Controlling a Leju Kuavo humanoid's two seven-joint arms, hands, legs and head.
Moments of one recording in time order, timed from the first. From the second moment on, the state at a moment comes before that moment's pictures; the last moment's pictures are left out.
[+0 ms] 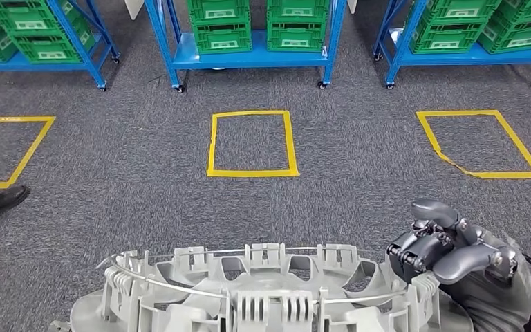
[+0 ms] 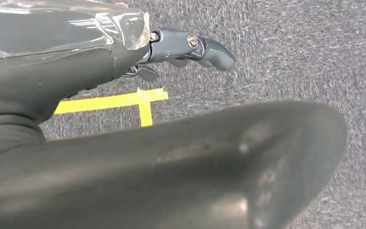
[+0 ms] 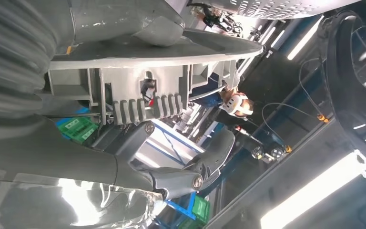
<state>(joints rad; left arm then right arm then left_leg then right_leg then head) 0.12 -0.36 1.23 -1.24 -1.09 -0.68 -0.35 -0.11 -0.29 0.19 -2.26 -0.32 0.53 -0.35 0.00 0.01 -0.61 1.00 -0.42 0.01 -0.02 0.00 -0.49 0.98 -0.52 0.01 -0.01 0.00</state>
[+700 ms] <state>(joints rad) 0.12 -0.36 1.25 -1.23 -1.07 -0.68 -0.35 -0.10 -0.28 0.21 -2.28 -0.24 0.53 -0.35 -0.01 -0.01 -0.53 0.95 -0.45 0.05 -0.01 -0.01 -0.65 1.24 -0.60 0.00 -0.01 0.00</state>
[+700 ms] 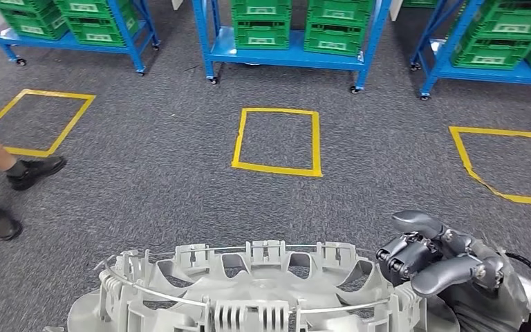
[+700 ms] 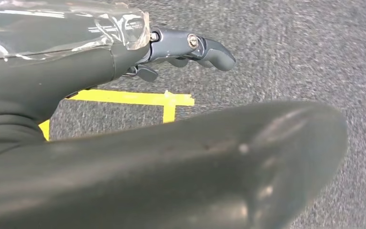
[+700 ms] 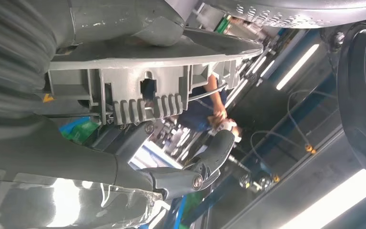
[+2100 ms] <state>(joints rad) 0.14 -0.36 1.22 -1.21 -0.97 -0.66 -0.36 -0.13 -0.30 0.25 -2.22 -0.19 0.56 -0.44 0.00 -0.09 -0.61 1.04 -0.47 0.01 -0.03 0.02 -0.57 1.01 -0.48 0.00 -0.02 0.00</state>
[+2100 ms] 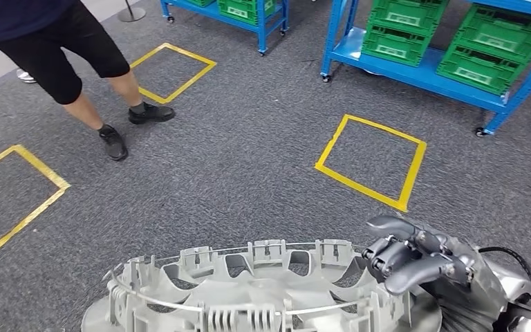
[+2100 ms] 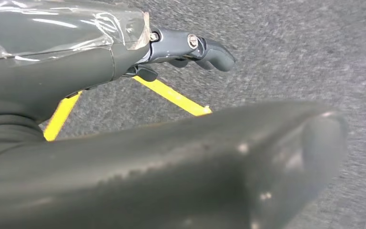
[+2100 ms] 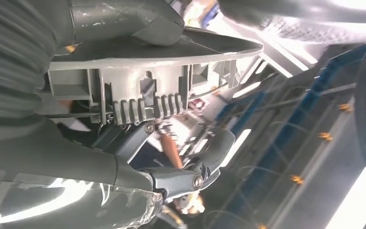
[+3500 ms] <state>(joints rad) 0.01 -0.29 1.39 -0.96 -1.07 -0.74 -0.41 -0.16 -0.28 0.32 -2.15 -0.18 0.59 -0.42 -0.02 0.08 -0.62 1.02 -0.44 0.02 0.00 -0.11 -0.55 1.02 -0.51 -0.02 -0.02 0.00</state>
